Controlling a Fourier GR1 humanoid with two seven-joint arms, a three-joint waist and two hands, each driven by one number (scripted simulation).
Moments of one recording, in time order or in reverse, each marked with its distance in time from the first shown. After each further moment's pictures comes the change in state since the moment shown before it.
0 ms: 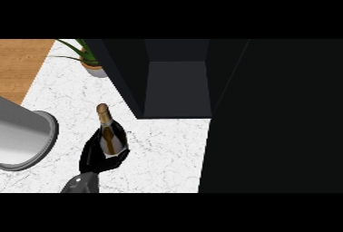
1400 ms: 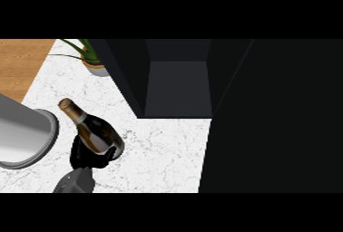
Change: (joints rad) left arm 0.071 -0.010 0.036 -0.261 0.201 -0.043 0.220; right arm 0.042 0.005 -0.011 0.010 -0.005 0.027 -0.042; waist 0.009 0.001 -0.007
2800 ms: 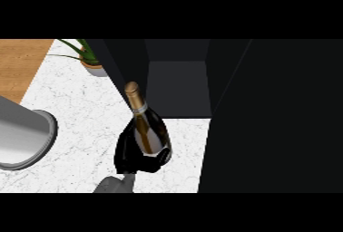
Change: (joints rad) left arm 0.110 -0.069 -0.624 -0.468 0.302 0.583 0.144; right arm -0.006 -0.015 -0.056 0.021 -0.052 0.038 0.008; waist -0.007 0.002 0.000
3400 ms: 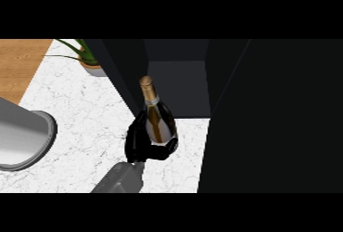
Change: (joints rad) left arm -0.188 0.000 -0.076 0.265 0.158 0.008 -0.174; right arm 0.040 0.015 0.028 0.002 0.006 0.006 -0.033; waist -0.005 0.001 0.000
